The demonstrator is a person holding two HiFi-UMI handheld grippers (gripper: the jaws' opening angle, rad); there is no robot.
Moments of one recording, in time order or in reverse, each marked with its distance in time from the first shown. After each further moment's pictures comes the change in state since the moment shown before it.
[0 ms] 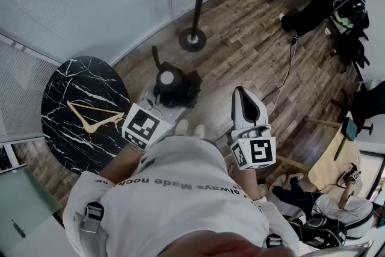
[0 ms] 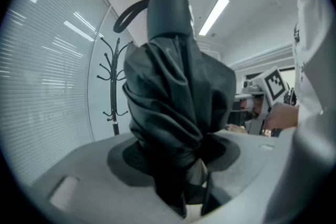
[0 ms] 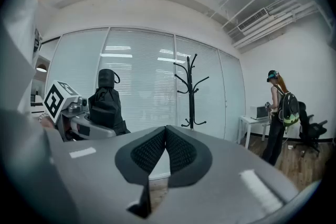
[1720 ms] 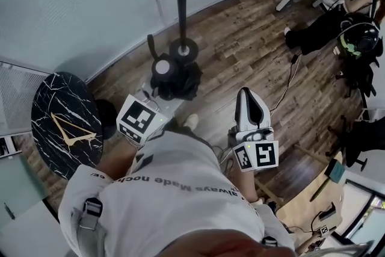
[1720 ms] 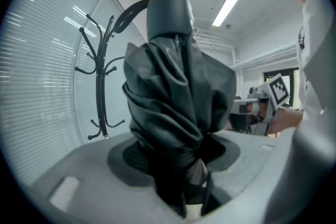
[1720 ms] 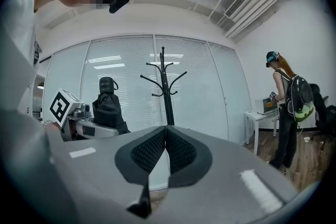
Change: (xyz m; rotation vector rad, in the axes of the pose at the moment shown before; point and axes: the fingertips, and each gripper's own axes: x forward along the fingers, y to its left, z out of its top) left arm 0.327 0.108 0.077 -0.026 0.028 0.106; right arm 0.161 -0.324 0.012 0.122 -0.057 0.090
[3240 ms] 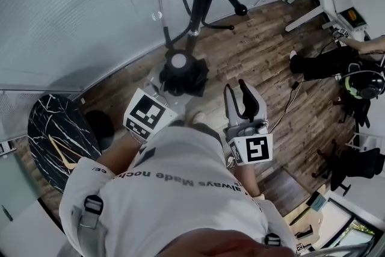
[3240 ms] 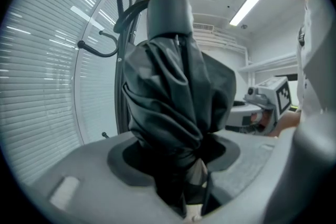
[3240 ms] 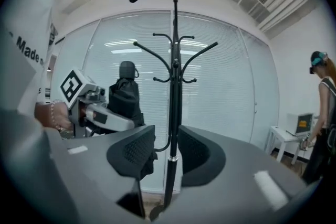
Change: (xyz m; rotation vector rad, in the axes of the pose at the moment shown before) left arm 0.145 0.290 0.032 -0.055 0.010 0.034; right arm 0.345 -0.038 0.006 -0.205 0.103 0.188
